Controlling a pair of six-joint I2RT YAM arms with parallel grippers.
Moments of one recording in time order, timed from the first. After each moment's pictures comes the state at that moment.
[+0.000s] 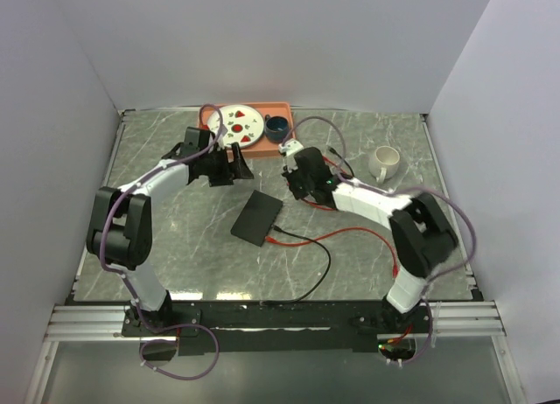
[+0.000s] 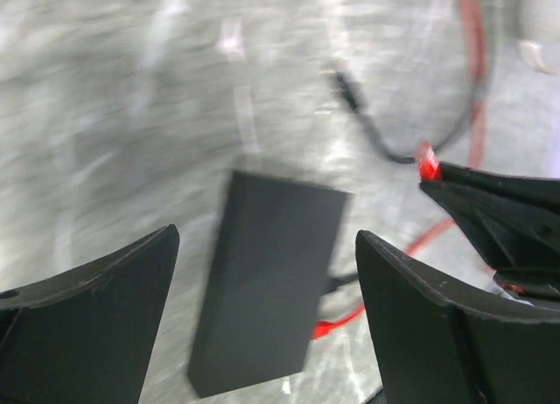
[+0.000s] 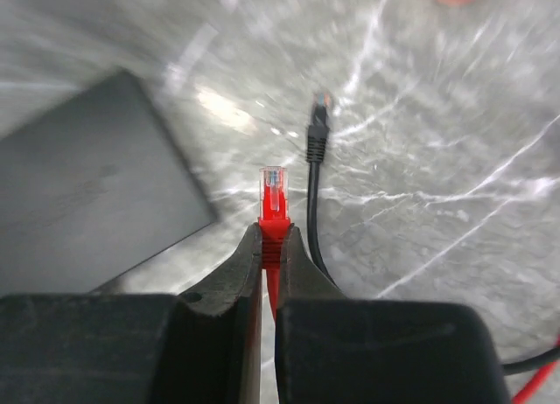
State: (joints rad) left arm -0.25 1.74 1.20 -0.27 0.43 -0.47; right arm 0.62 1.74 1.11 -0.09 0.05 -0.02
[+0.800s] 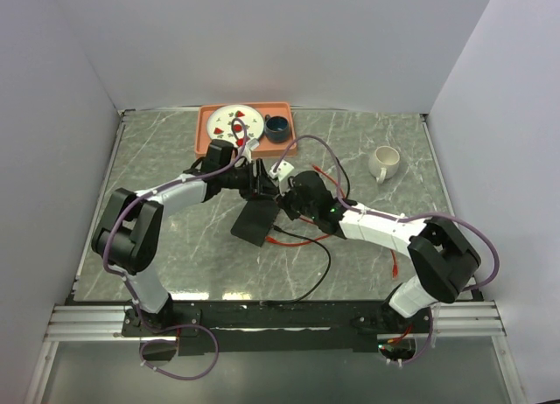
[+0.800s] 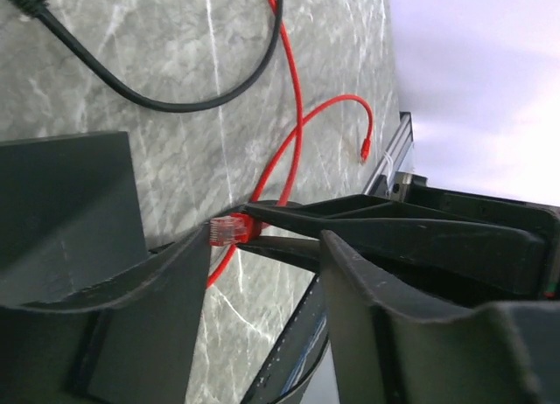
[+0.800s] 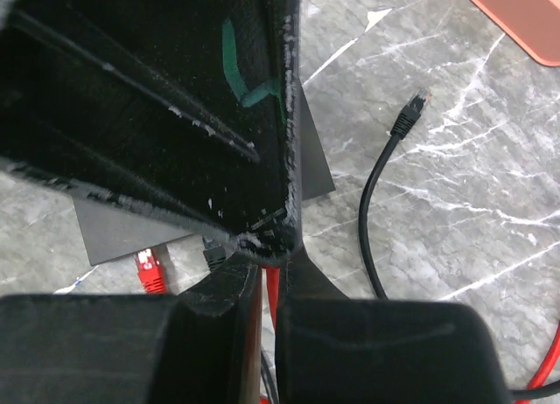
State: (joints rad) left arm -0.43 1.73 1.06 0.02 0.79 -0.65; right arm 0.78 1.52 0.87 0.09 0.01 -0.08
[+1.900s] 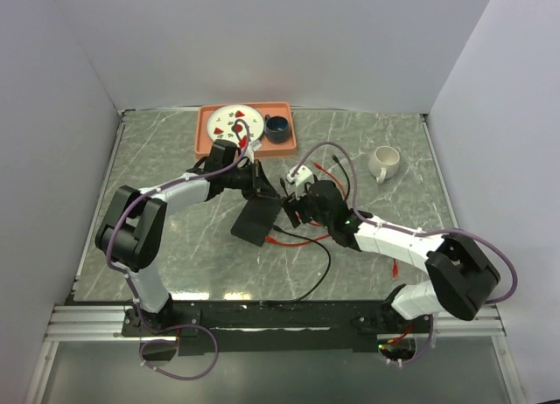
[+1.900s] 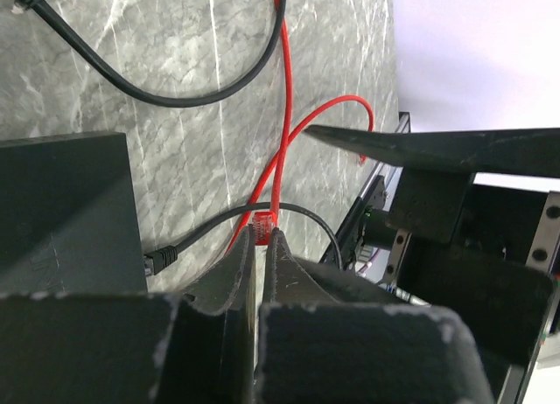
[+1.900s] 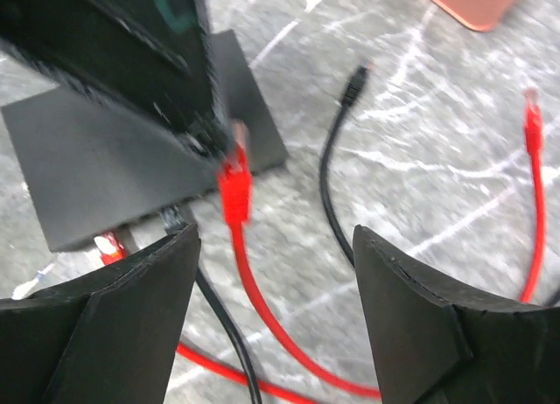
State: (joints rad) left arm -0.44 1.76 1.08 0.01 0.78 -0.67; right arm 0.75 1.39 0.72 0.18 0.10 -0.06
